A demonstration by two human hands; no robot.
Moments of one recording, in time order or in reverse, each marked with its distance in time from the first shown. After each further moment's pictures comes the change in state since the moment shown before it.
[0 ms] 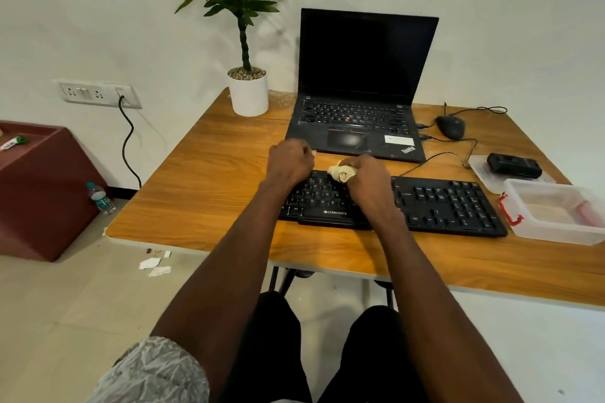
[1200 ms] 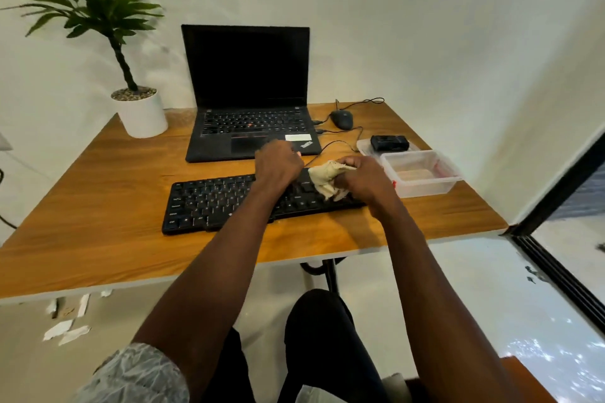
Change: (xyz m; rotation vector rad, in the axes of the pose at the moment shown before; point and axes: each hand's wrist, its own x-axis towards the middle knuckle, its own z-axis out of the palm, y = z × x) left_hand -0.033 0.151 0.053 -0.015 -0.026 0.207; right_hand -0.072 0.079 -0.140 0.496 -0.036 0.353
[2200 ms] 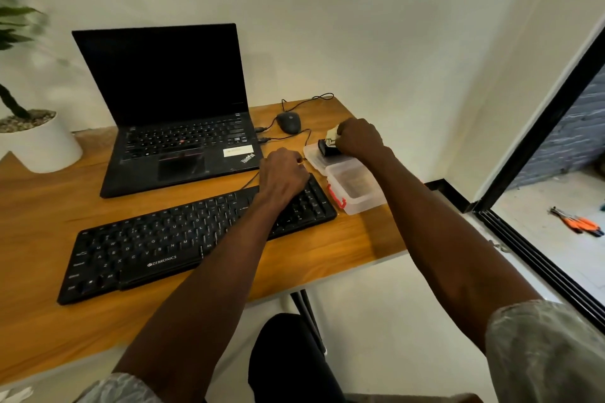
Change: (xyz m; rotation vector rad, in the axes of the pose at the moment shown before) left_hand 0.035 0.101 0.085 0.003 -0.081 0.184; right_hand 0.168 0.058 -0.121 -0.877 0.232 -0.052
